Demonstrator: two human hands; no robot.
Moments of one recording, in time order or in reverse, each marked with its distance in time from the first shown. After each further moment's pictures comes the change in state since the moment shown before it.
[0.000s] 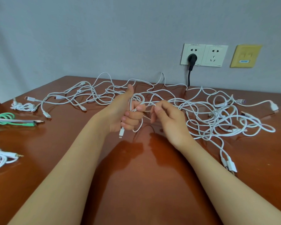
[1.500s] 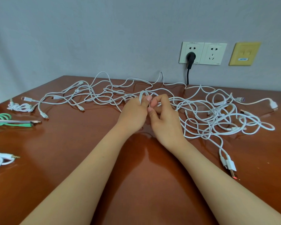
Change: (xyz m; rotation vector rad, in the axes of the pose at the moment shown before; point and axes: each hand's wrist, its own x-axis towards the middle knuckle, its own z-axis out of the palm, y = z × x) left_hand 0.028 -0.023 0.029 0.625 0.608 0.494; right_hand -0.003 -0.009 0.011 -0.153 0.061 -0.065
